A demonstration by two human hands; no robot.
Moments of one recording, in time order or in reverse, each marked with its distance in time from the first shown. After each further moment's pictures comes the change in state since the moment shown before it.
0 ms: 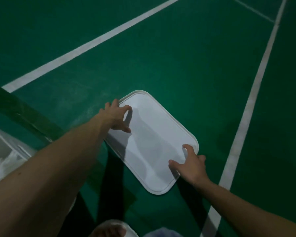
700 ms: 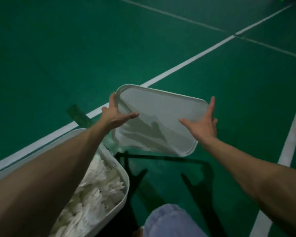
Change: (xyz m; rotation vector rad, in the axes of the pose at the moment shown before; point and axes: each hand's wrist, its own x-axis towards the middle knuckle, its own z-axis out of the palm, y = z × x) left_hand -0.141 -0.090 -0.097 -0.860 0.530 -0.295; right_hand -0.032 -0.184 -0.047 0.319 0.276 -0.466
